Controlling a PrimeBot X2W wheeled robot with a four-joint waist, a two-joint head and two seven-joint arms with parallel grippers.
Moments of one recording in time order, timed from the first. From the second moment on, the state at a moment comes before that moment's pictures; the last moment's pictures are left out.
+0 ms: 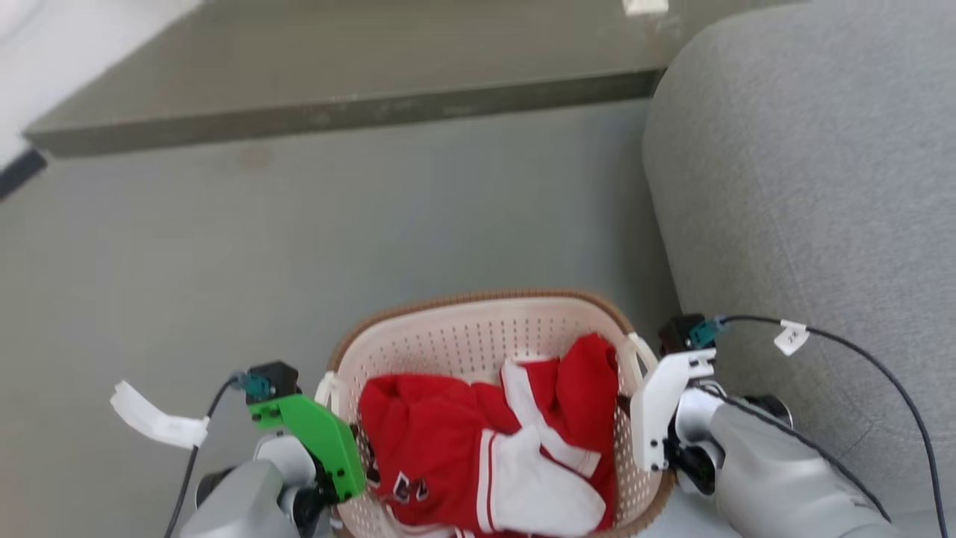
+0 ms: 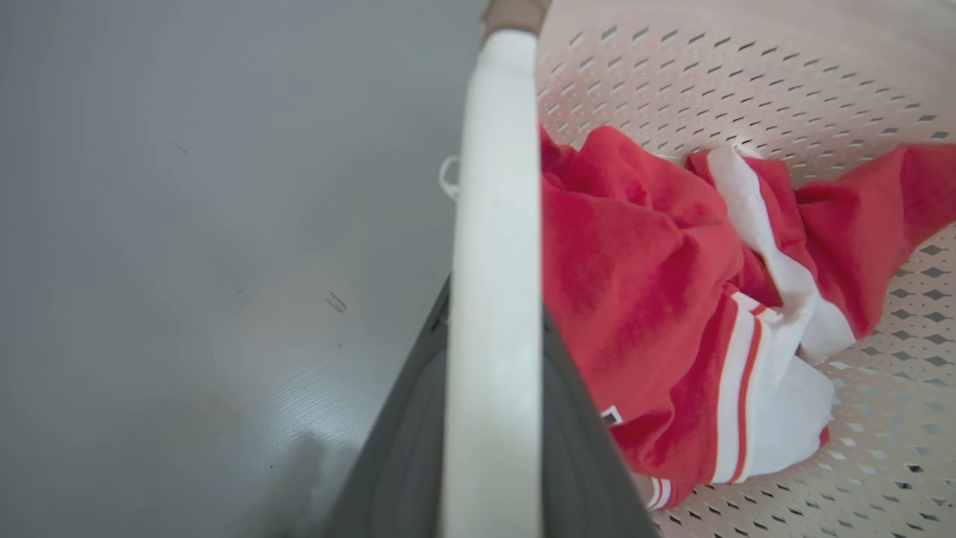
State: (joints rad) left arm -0.55 -0.01 -0.64 1.15 -0.90 -0.13 0.11; right arm -0.57 -0.04 0.78 1.14 0.72 0.11 0.15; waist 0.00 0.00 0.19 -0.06
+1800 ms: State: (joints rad) left arm -0.54 0.00 -0.68 1.16 -0.98 -0.13 0.11; right arm -0.58 -0.05 0.85 1.14 0.81 0.10 0.18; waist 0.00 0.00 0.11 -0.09
